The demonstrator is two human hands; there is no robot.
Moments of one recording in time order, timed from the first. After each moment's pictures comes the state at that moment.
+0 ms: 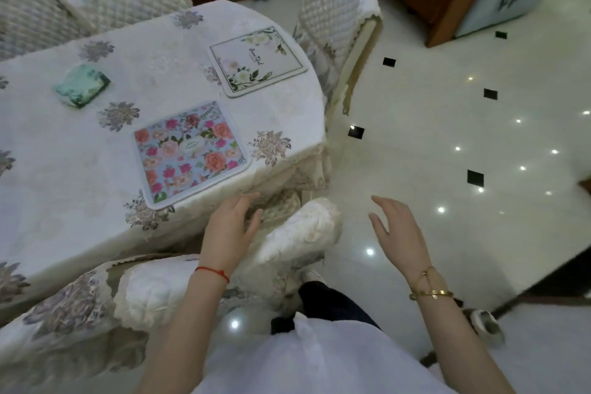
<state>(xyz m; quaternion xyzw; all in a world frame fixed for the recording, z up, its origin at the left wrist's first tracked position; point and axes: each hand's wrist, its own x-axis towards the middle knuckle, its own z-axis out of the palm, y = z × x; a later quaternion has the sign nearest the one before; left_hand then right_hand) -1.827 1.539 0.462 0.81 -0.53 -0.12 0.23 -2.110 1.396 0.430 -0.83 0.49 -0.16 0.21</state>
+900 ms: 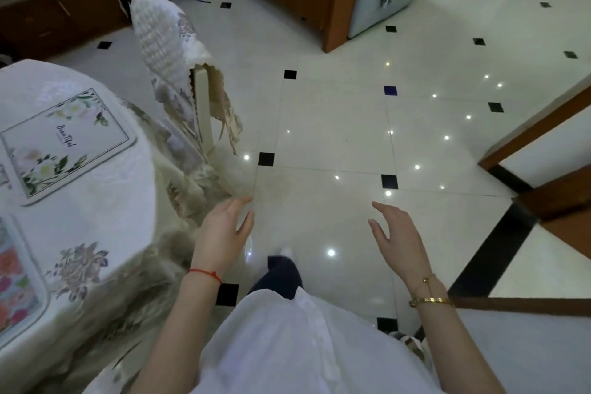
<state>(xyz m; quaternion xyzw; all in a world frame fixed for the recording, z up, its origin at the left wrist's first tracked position) -2.052 1.160 0.450 0.74 -0.61 -0.19 0.23 -2.372 1.105 0.431 -0.73 0.62 -0.16 0.23</state>
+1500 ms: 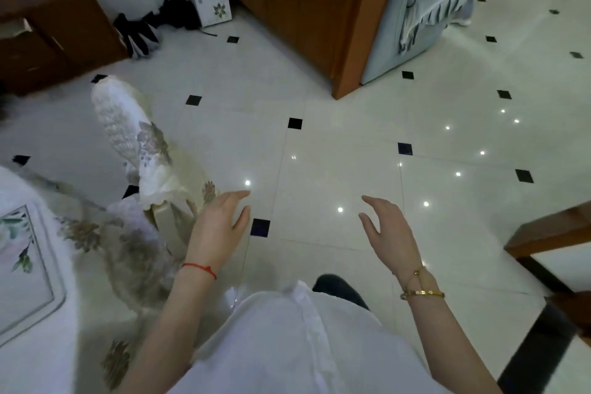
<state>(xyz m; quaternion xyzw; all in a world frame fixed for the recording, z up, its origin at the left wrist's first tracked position) -1.985 0.736 0.463 0.76 -0.59 -0.16 0.23 -2.291 0.660 0.445 -0.76 0.59 -0.17 0.22</state>
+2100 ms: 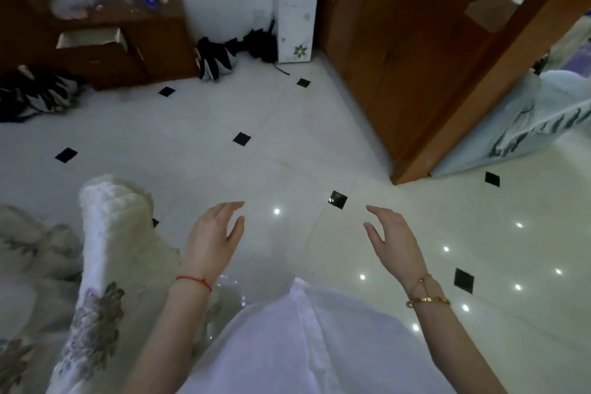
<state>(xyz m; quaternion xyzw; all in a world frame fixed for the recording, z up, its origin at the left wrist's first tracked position) -1.832 0.376 0.448 0.85 -0.44 -0.10 0.27 -2.103 0.180 0.440 -0.86 0.45 -0.11 0.21</state>
